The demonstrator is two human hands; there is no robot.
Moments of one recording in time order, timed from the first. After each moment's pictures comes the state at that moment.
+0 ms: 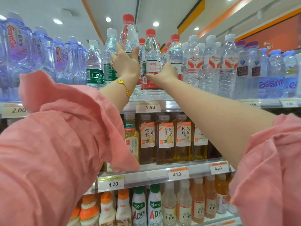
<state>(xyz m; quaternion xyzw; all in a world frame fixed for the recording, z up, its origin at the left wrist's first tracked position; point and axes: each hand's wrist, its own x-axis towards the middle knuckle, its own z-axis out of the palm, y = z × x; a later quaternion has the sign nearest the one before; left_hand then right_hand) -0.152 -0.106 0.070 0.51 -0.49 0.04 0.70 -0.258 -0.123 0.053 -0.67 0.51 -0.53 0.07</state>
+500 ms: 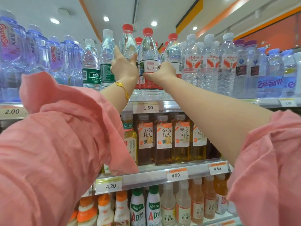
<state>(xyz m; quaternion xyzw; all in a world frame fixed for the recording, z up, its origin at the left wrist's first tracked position) -0.149 -0.124 0.062 0.52 -0.49 0.01 0.70 -0.258 -0.128 0.058 -0.68 0.51 -0.53 0.09</state>
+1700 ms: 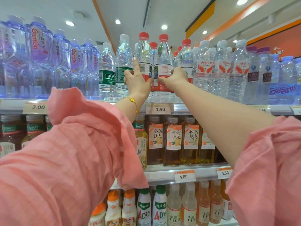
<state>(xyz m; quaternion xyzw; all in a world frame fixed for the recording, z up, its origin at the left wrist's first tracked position) -0.135 -0.119 0.028 0.56 -0.56 0.07 0.61 -0.251 -0.121 0.056 -0.66 0.53 -0.53 0.09</state>
